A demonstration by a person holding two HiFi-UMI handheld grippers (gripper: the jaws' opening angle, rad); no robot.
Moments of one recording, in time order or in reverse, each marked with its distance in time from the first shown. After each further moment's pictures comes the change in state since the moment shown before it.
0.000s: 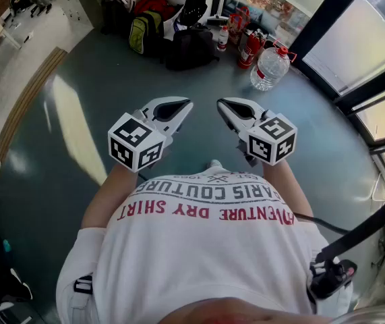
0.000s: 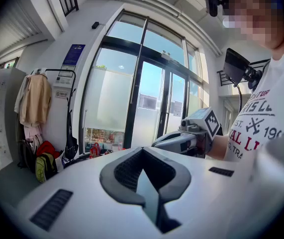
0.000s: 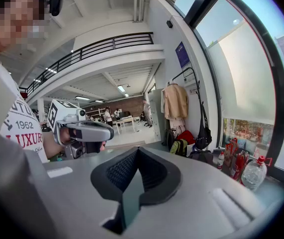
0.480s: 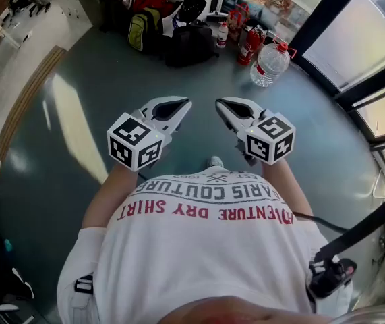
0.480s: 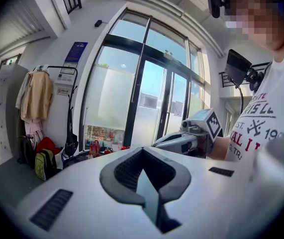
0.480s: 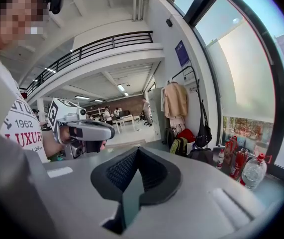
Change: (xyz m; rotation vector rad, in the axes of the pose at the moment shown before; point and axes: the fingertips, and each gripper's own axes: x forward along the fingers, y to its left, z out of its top) left arm 0.000 0.001 -0.011 -0.027 0.007 0.004; right arm 0.002 0.003 -0.012 0.004 0.012 -0.002
